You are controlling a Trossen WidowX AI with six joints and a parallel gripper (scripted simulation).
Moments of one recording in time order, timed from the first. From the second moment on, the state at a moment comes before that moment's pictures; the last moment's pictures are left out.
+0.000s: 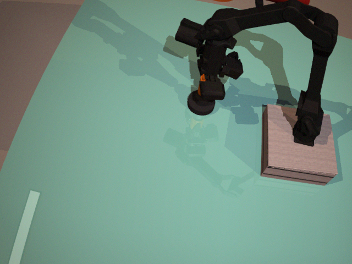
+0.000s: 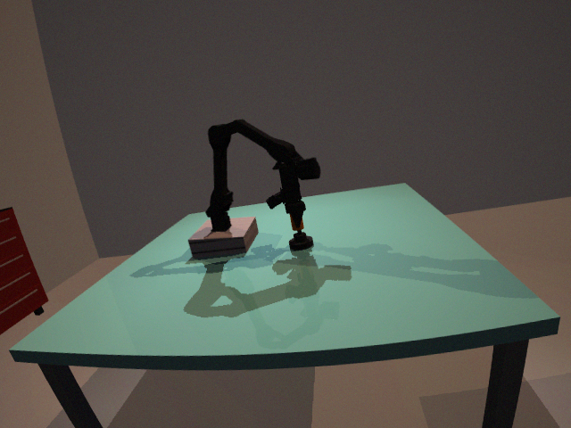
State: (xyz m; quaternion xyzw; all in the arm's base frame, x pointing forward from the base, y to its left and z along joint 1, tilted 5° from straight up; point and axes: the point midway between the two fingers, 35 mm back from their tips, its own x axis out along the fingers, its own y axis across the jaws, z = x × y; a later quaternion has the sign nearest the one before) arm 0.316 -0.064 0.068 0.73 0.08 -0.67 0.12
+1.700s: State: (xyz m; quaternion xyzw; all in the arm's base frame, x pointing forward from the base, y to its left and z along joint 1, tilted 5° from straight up) arm 0.317 -0.064 0.062 0.73 0.08 -0.67 0.12
